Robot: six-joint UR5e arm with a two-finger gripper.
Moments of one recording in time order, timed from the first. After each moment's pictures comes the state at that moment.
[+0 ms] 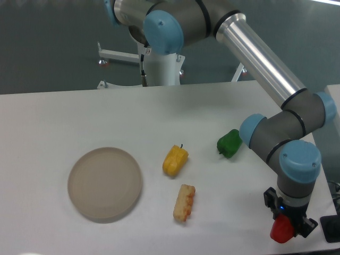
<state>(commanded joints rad) 2.36 -2.63 -0.52 -1.27 1.61 1.41</state>
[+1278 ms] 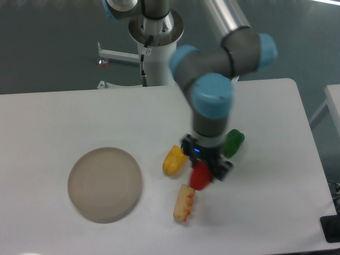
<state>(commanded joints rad) 2.08 -2.01 -1.31 -1.30 1.54 0.87</state>
